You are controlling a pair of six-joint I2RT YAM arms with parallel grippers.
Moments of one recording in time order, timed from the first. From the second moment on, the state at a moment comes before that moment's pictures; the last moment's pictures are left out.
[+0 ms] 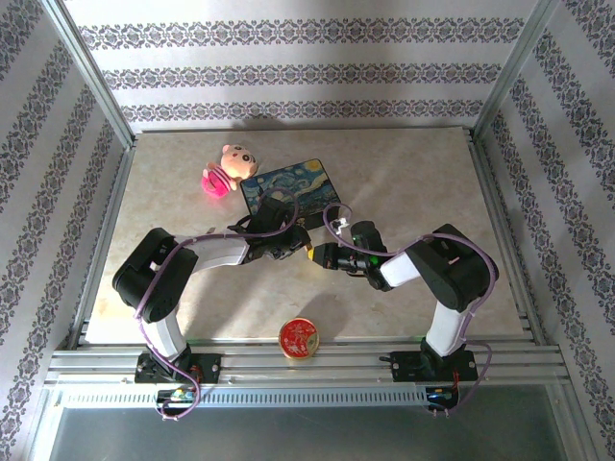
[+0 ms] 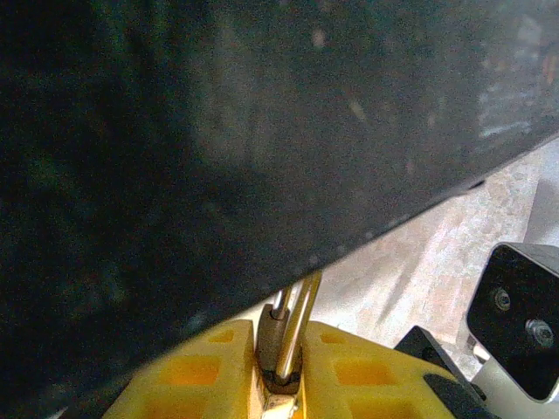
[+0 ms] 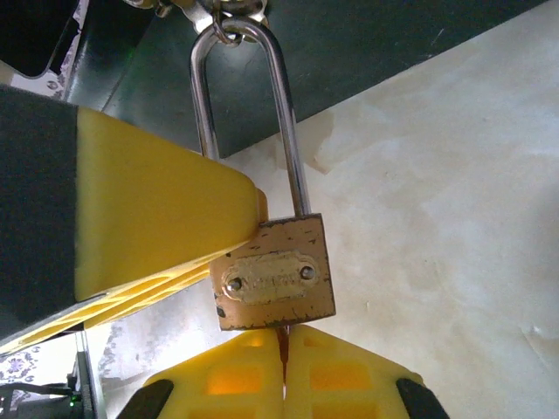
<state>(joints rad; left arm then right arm) -0.59 1.76 0.92 0.04 0.27 -1.10 0.53 1.81 0.52 0.76 -0.58 0.81</state>
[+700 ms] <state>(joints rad) -0.59 1.74 0.88 0.09 0.28 -1.11 0.52 1.82 0.48 0.85 -0.59 0.89</state>
